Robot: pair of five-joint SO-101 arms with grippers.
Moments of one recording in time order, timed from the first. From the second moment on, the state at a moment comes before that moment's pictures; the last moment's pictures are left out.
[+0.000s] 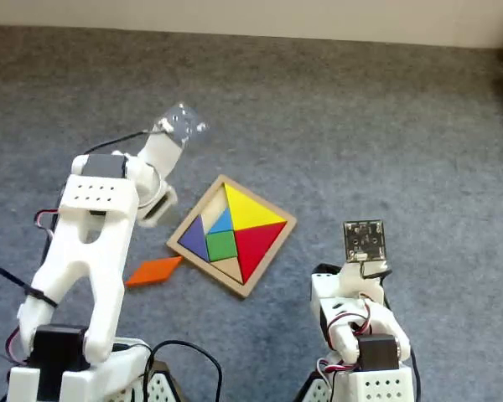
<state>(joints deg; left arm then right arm) -2.9 -13.1 27.6 67.2 -33.9 -9.8 -104.6 95.8 63.0 2.2</state>
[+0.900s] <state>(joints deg) -8.1 -13.3 53.0 50.7 -53.4 -9.8 -104.6 95.8 63.0 2.2</state>
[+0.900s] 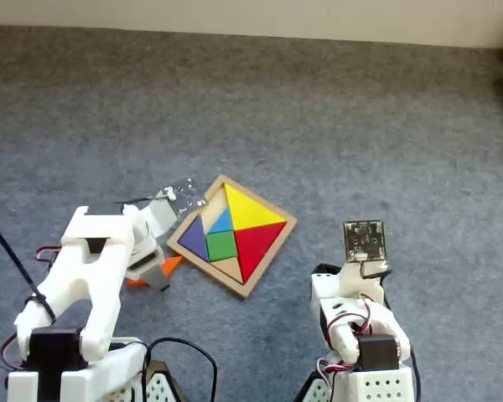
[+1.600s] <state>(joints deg) -5.8 -14.8 52.4 59.8 -50.5 -7.8 -104.6 95.8 63.0 2.2</state>
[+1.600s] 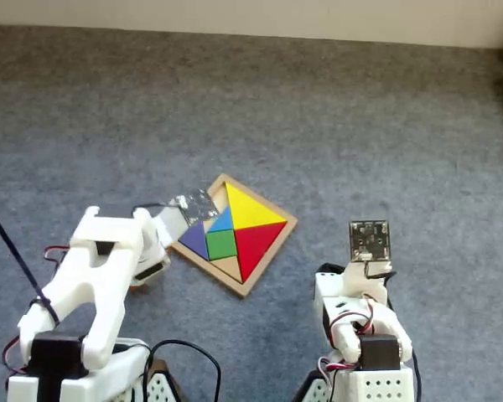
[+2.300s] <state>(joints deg) 0.8 -14.7 27.4 78.4 -23.9 -7.7 -104.6 95.8 63.0 2.2</state>
